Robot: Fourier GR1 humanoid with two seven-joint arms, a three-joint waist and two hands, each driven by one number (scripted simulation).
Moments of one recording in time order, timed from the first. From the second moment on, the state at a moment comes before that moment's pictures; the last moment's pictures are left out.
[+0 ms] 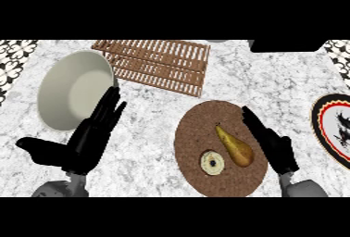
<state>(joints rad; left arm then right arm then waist) -0.09 0.24 -0.29 -1.68 0.43 0.13 0.06 -0.09 -0.31 0.29 -1.36 -0.15 0.01 -0.01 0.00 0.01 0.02</state>
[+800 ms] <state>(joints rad) -0.03 0.36 -0.17 -1.39 0.37 0.18 0.23 -0.09 -0.52 0.06 -1.32 -0.08 0.06 -0.24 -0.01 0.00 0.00</state>
